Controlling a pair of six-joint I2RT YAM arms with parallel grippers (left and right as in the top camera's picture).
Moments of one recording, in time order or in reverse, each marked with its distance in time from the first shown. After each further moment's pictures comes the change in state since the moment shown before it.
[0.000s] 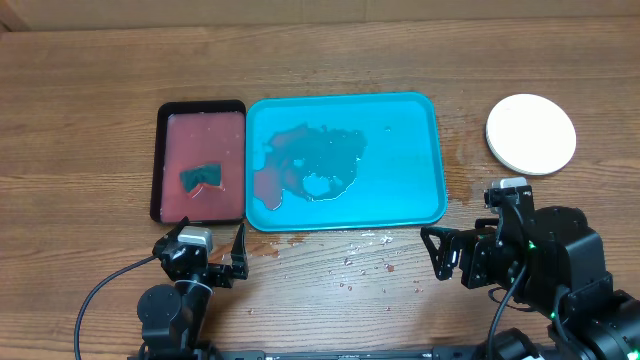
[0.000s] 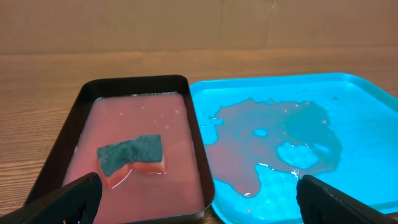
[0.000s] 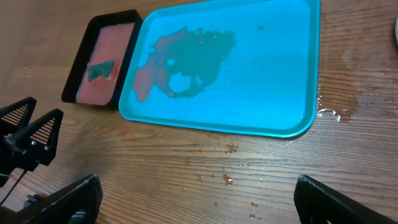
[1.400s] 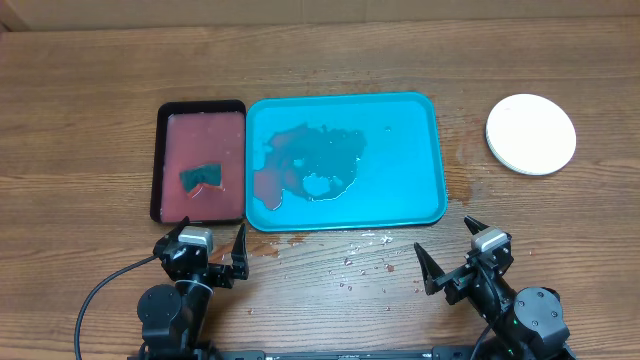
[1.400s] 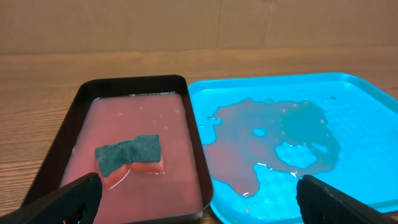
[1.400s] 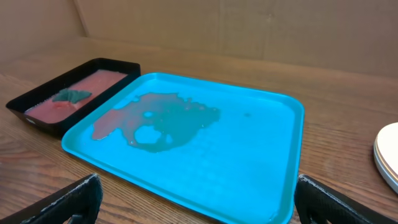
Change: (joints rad) left arm 0.000 -0.001 -0.002 0.002 0.007 0.000; right arm 0.000 -0.714 -0.824 0.631 0.068 -0.337
